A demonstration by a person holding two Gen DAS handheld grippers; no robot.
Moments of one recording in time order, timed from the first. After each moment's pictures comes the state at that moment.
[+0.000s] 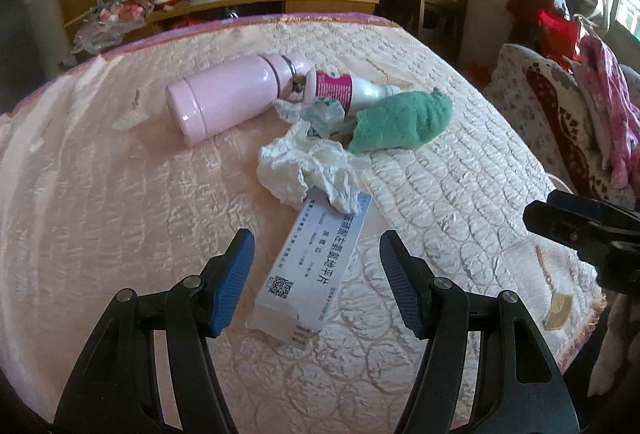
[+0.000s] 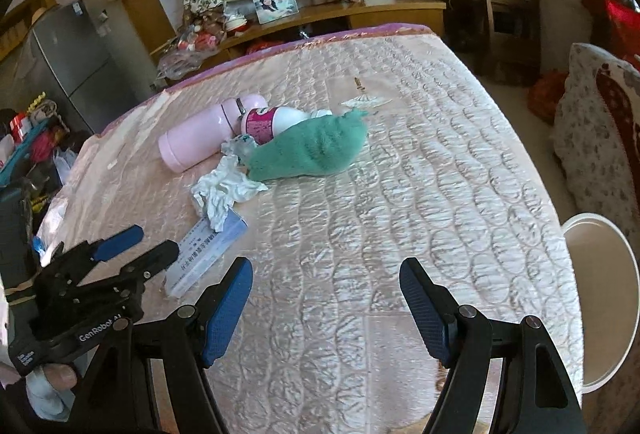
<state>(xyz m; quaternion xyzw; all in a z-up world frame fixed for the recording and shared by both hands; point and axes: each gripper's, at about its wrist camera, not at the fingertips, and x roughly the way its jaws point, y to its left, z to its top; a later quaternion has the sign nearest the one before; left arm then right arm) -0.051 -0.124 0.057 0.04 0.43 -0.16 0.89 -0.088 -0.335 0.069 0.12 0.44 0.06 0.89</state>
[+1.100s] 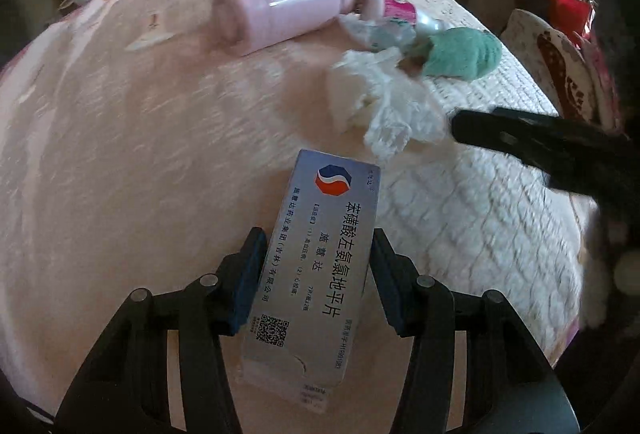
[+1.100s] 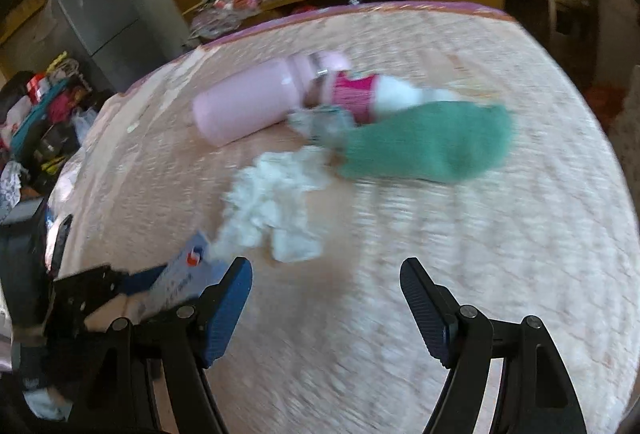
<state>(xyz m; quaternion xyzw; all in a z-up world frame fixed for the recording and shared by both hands) -0.044 -0.046 0.021 0.04 0.52 -0.16 0.84 -0.011 -0.235 0.034 0.07 0.48 0.14 0.86</state>
